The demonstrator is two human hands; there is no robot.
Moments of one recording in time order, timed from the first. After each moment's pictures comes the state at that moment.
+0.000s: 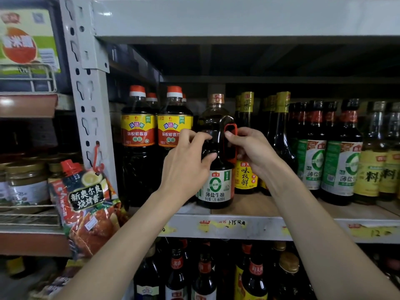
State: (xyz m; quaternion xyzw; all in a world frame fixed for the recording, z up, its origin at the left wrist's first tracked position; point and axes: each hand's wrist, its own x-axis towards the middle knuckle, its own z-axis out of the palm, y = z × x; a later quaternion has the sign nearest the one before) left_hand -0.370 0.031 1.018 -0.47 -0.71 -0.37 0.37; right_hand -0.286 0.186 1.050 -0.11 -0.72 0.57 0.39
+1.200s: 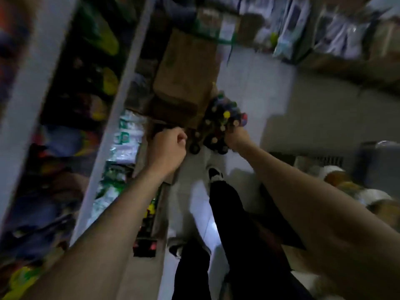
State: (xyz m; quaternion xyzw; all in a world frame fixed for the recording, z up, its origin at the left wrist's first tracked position) left_hand 0.193 0.321 0.233 -0.75 -0.55 0.02 -0.36; right_hand 0.398 0.259 0.132 -0.83 -0.32 0.45 0.06
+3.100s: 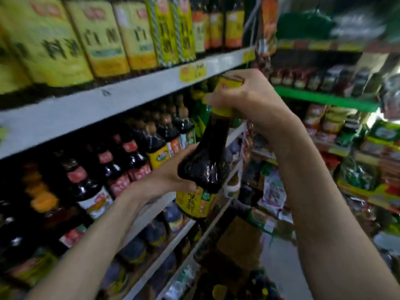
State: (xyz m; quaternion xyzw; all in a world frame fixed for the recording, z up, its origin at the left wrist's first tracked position) left_hand 0.035 0.349 0.801 -0.71 -0.31 -0.31 -0.56; right_hand 0.247 0.349 0.923 -0.38 -0.71 0.32 0.50
